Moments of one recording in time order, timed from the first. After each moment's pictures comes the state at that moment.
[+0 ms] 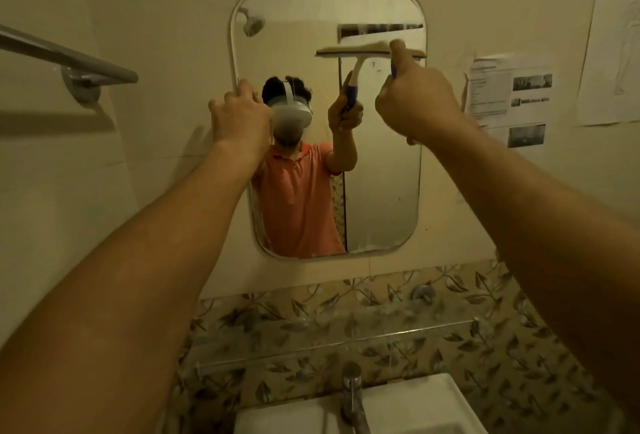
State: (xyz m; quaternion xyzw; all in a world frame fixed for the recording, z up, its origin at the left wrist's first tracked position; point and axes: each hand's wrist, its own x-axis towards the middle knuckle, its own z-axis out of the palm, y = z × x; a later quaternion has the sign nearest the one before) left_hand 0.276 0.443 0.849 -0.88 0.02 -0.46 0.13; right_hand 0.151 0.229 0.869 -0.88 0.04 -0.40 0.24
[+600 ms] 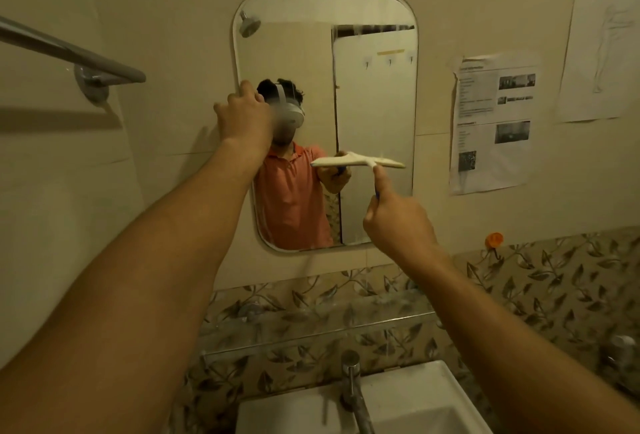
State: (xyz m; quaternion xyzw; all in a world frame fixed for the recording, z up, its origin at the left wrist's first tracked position) left_hand 0.275 0.443 0.846 -0.89 0.03 -0.45 0.09; right_hand 0.131 0.251 0.715 -0.91 0.07 -0.31 0.25
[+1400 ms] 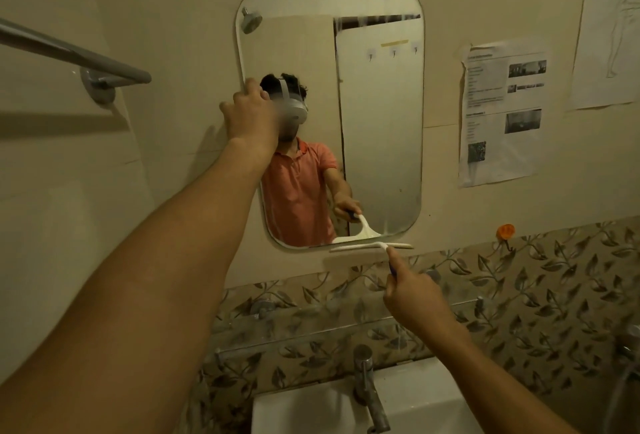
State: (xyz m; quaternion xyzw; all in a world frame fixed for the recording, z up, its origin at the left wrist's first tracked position) left_hand 0.278 0.443 0.845 -0.89 0.03 -0.45 0.08; right_hand 0.125 0.240 0.594 -0.94 0.12 -0.18 0.28
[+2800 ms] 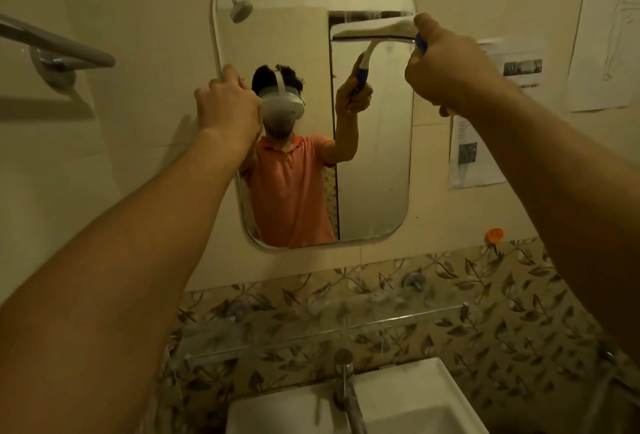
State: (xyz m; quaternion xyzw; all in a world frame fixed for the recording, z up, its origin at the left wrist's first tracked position) left_hand 0.271 0.438 0.848 -0.89 0.02 -0.44 0.11; right_hand 0.138 0.182 0.878 -0.88 0.05 -0.41 0.23
